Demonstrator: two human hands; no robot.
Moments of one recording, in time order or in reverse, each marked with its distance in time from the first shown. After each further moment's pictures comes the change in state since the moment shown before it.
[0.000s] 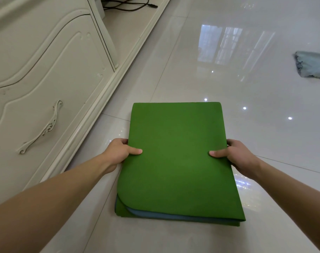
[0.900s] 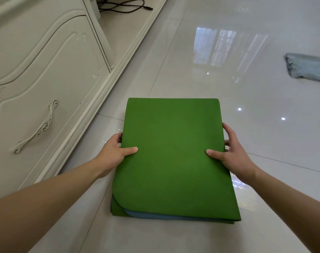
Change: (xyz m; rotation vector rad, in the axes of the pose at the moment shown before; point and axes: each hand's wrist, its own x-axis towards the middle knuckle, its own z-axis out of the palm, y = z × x) left_hand -0.016 -0.007 -0.001 0.000 0.016 0.227; right_hand -0.033 0.004 0.009 -0.091 0.102 -0.252
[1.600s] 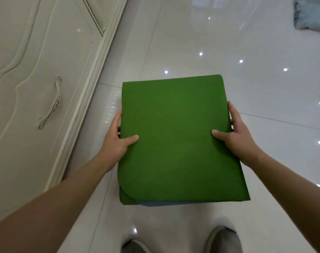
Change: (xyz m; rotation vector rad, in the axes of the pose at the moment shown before) left_hand -0.108 0.023 0.002 -0.023 0.002 -0.038; right_hand -0.084 -0.028 -0.001 0.051 0.046 0.108
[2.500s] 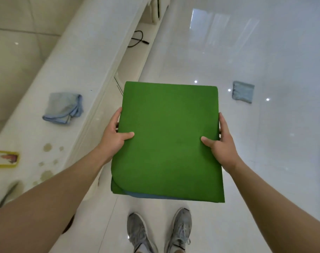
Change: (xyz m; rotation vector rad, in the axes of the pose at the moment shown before) left_hand -0.195 0.386 -0.023 0.012 0.072 0.022; right_hand -0.195 -0.348 -0.095 0.017 0.067 -0.065
